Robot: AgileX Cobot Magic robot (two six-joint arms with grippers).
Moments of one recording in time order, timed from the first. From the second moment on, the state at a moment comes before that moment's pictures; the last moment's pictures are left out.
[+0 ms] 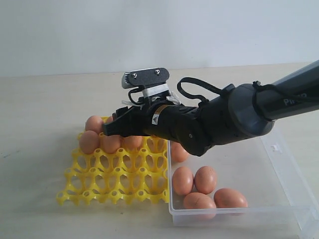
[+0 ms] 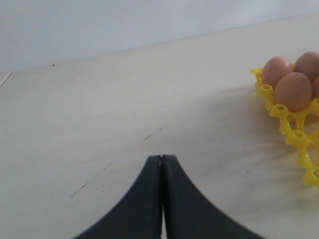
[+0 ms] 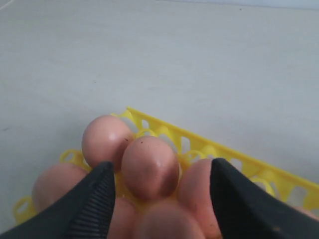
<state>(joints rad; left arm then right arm) -0.06 0.00 0.00 0.10 0.39 0.03 0.74 2.02 -1.06 0.12 -0.36 0.14</state>
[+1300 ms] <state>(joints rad) -0.06 0.00 0.00 0.10 0.39 0.03 0.54 1.53 -1.06 0.07 0.91 -0.06</state>
